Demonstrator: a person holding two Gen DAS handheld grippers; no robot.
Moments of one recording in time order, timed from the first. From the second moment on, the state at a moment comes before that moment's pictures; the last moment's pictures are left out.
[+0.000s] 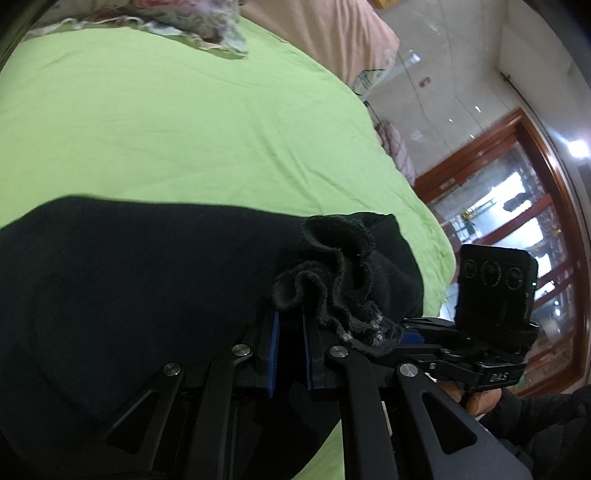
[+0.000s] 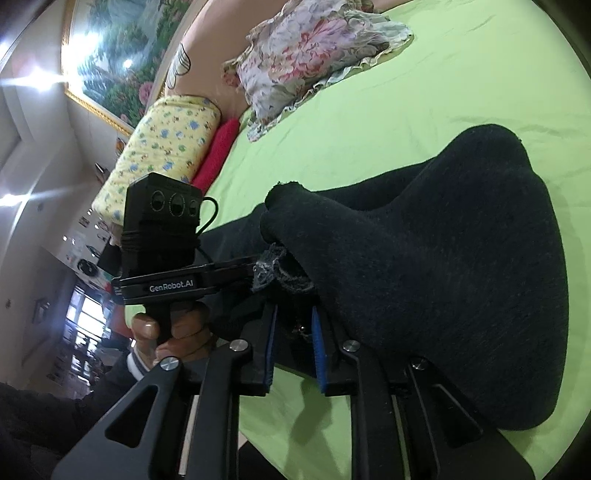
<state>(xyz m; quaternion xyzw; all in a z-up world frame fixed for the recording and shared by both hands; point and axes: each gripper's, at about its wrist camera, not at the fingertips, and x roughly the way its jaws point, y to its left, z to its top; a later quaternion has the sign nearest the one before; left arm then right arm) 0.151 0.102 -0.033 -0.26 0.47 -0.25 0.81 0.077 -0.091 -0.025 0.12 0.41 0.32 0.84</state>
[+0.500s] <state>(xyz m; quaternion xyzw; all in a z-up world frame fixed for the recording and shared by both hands) 0.084 0.161 -0.019 -0.34 0.42 -0.14 0.83 0.062 -0.052 -0.009 0.07 0.41 0.35 0.84</state>
